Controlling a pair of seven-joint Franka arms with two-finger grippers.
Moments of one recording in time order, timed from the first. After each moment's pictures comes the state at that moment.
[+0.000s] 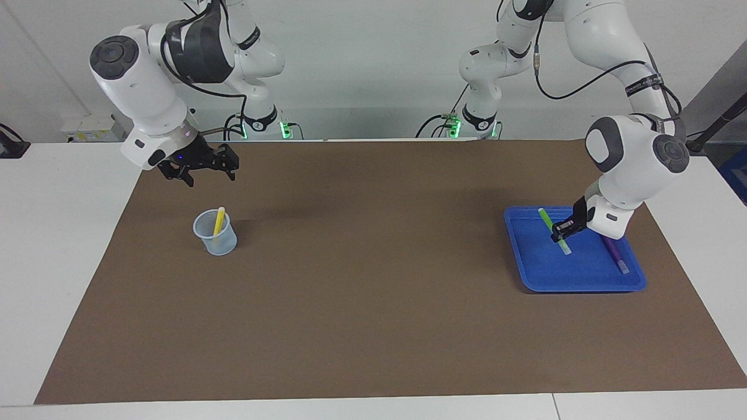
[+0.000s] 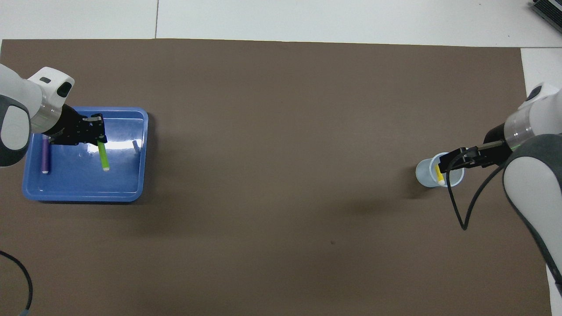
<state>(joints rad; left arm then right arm) 0.21 0.26 -0.22 -1.75 -0.06 1.92 -0.33 0.06 0.00 -0.03 -1.78 0.10 1.64 -0.10</state>
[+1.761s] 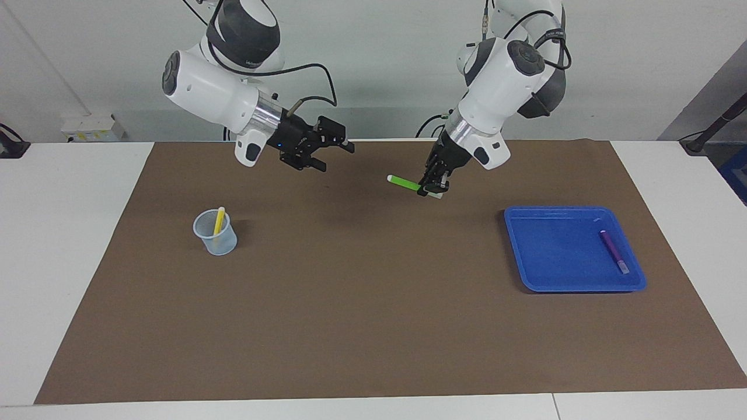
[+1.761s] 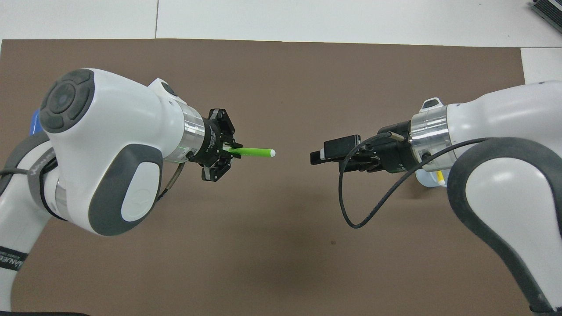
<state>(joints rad) -0.24 0.07 -0.26 -1.74 -0.33 2.00 -1.79 0.25 0.00 0.01 -1.86 0.86 1.88 0.05</state>
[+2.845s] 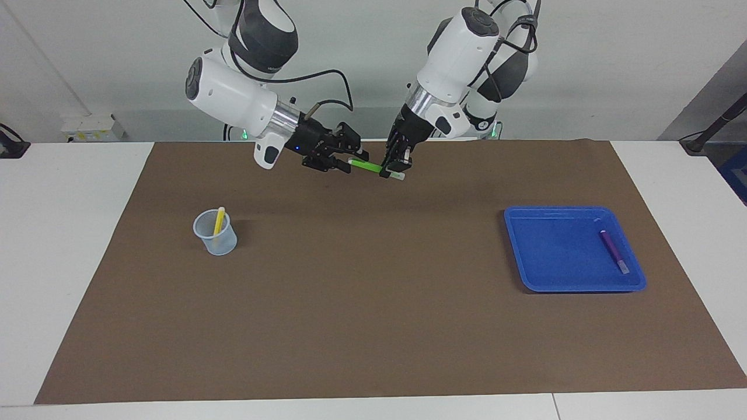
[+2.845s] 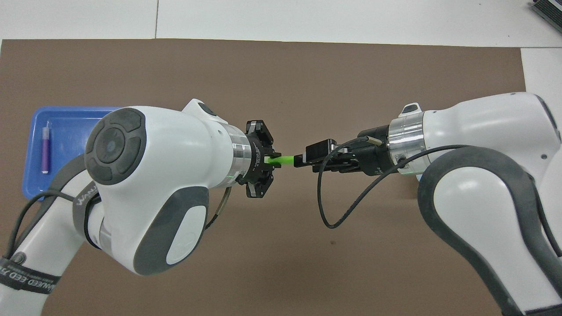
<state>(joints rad) -0.36 0.05 -0.27 -1.75 -0.33 2.10 -1.98 0.31 0.01 0.01 -1.88 0.90 1.96 0.05</state>
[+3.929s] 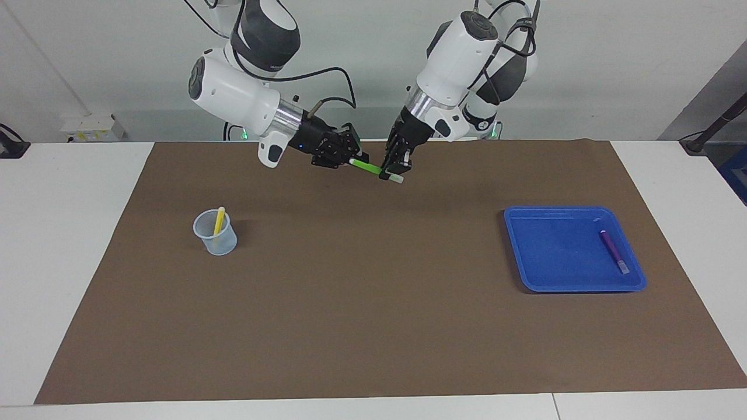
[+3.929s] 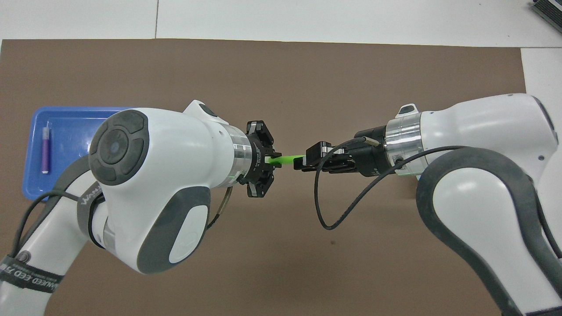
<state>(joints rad) -0.36 0.05 -0.27 -1.76 -0.34 2.12 -1.98 0.31 0.01 0.01 -1.88 0.92 1.96 0.05</state>
